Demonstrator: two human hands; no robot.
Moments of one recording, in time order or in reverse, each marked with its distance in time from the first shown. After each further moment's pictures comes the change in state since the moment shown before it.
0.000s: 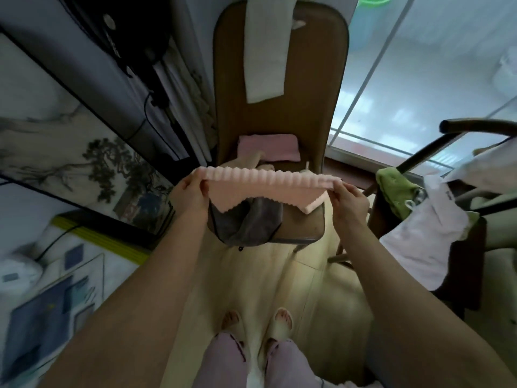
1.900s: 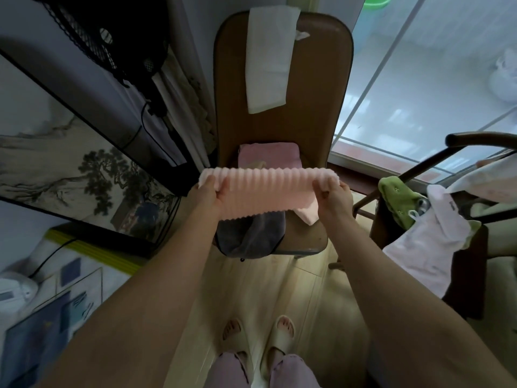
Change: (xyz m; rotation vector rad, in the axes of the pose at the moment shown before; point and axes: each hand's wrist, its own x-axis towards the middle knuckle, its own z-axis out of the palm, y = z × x) left_hand 0.034 0.017 0.052 -0.090 -0.004 -0.288; right_hand 0.024 -0.003 0.070 0.238 0.020 0.141
